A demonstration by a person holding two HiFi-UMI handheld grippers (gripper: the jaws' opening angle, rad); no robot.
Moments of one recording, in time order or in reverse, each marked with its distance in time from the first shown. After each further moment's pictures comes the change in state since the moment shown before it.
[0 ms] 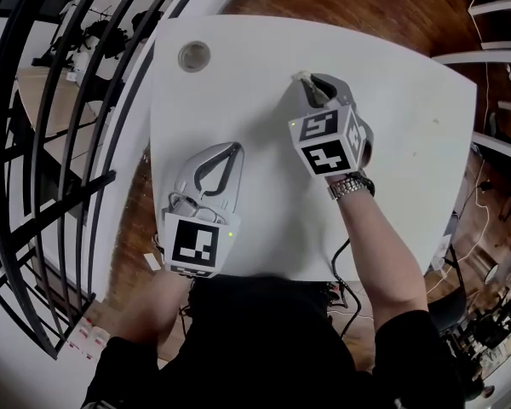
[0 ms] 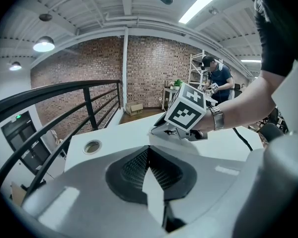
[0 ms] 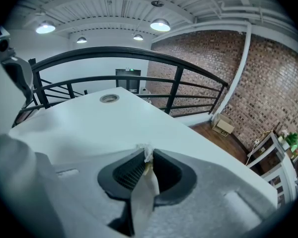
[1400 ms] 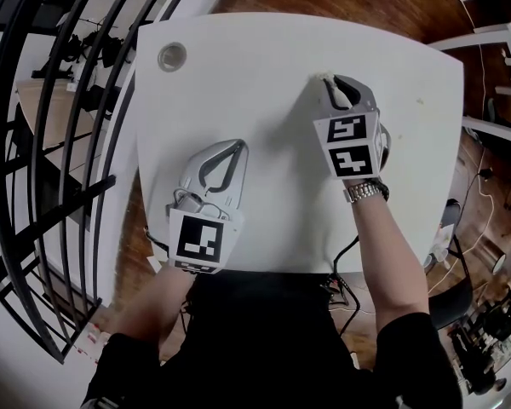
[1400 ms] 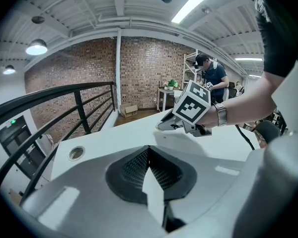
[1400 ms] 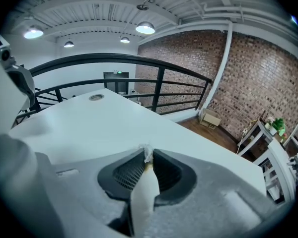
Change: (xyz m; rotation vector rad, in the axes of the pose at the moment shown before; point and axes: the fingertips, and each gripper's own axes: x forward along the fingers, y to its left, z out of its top) left arm 0.015 -0.054 0.015 0.045 -0.007 -0.042; right arm -0.054 -0.065 -0.056 0.106 -0.023 -0.096
